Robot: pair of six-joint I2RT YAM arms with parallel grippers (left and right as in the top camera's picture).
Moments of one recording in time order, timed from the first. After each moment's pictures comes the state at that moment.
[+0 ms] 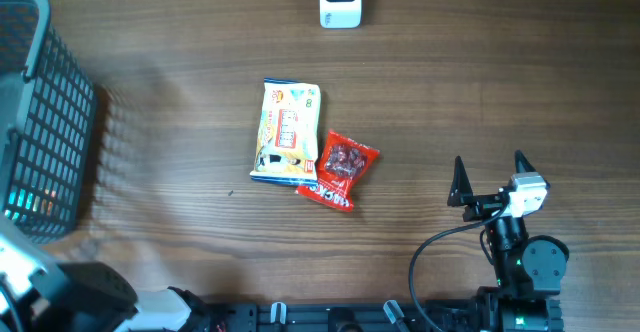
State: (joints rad) left arm 0.80 1.64 1.78 -1.10 -0.30 -0.53; right arm -0.06 0.01 0.01 0.00 -0.15 0.01
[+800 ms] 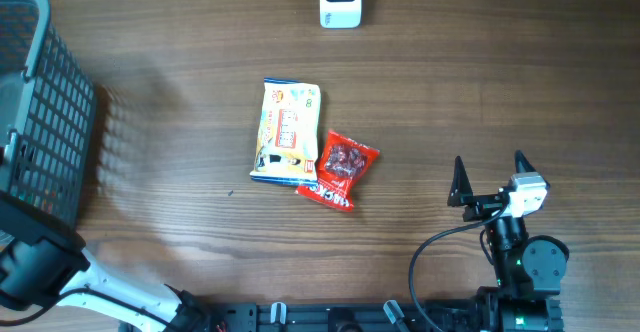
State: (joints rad) left arm 0.87 1.99 1.67 -1.19 -0.18 -0.53; right arm -0.06 0.01 0.01 0.00 -0.15 0.01
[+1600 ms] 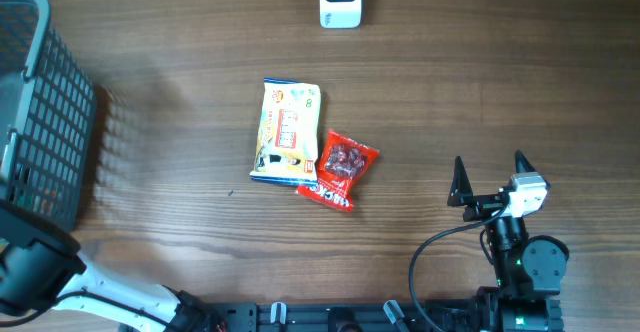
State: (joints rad) left arm 0.93 1.99 1.58 -1.08 -0.17 -0.53; right arm -0.06 0.01 0.01 0.00 -0.15 0.01
